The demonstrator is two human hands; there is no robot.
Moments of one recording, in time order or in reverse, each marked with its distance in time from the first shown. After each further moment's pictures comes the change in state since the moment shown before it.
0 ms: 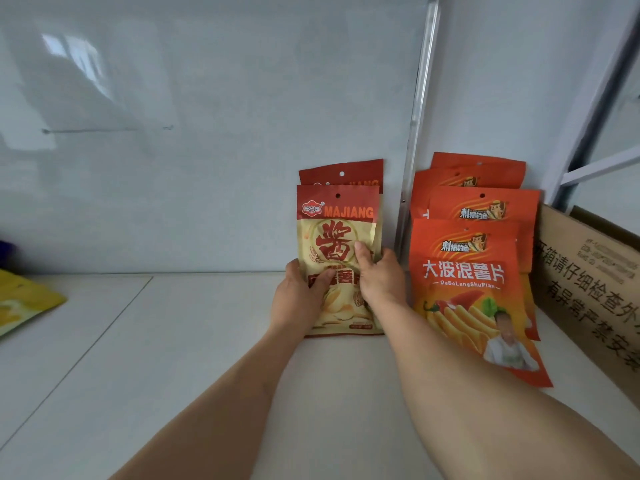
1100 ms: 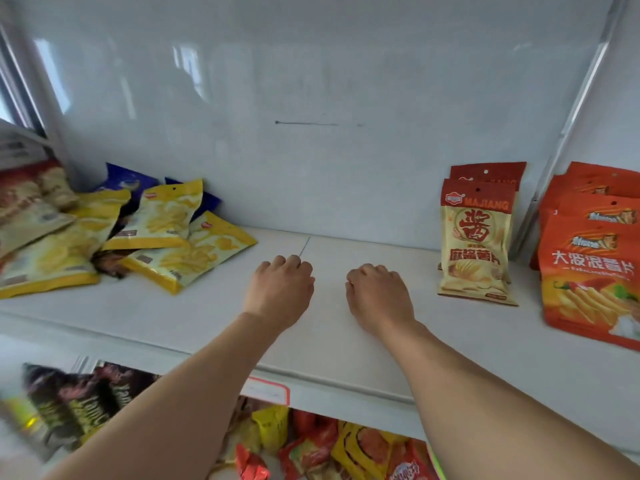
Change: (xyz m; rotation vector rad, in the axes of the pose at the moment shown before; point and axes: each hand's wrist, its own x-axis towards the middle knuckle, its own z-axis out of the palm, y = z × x) left_hand -0.112 -0.131 -0.266 1.048 0.273 0.439; right_hand -0.237 -0.079 0.132 -0.881 -0.228 -0.802
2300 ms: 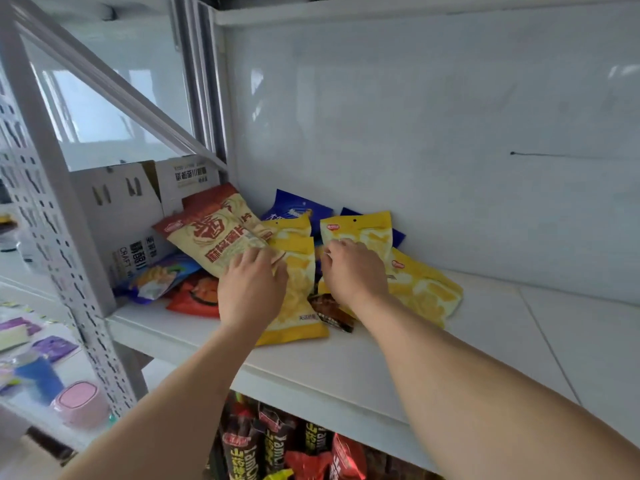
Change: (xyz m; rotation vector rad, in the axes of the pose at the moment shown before) left_hand -0.049 -0.444 -0.001 -0.203 0.115 -0.507; right_hand 0.205 -0.432 0.030 0.212 0.141 -0.147
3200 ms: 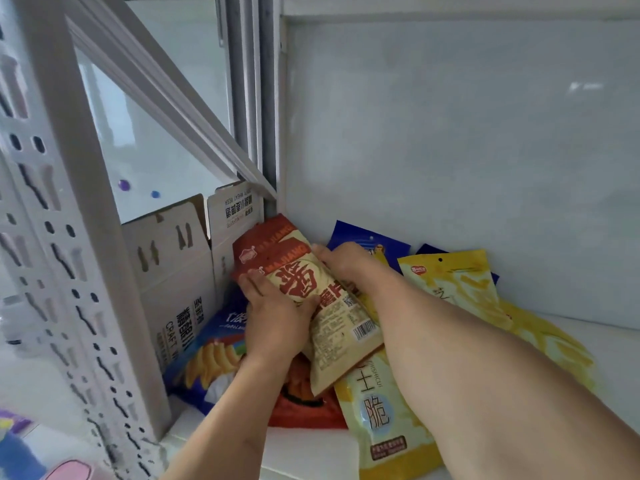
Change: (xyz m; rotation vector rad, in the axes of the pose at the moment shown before) left_hand 0.129 -0.133 0.026 -0.435 -0.313 -0.321; right_hand 0.204 -0.121 0.084 0.498 -0.427 0.535
